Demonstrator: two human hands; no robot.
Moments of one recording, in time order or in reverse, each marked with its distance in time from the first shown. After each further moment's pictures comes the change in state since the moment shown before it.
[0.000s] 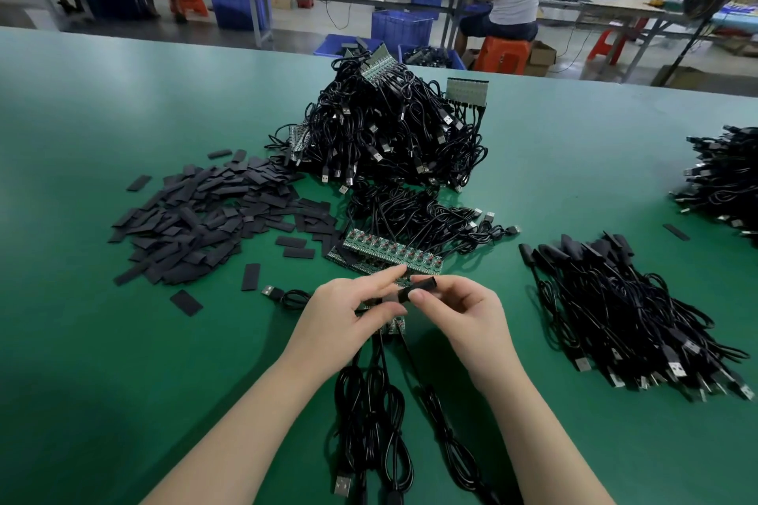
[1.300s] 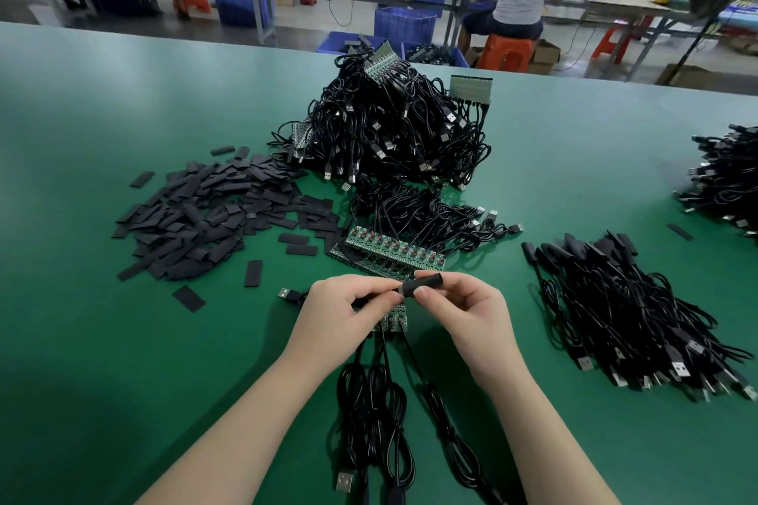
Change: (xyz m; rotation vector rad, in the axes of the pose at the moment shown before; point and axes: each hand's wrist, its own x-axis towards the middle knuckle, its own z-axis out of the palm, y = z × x) left_hand 0.000 -0.002 0.002 -0.053 0.109 -0.020; right_hand 0.003 0.006 -0.002 0.003 0.000 -0.031
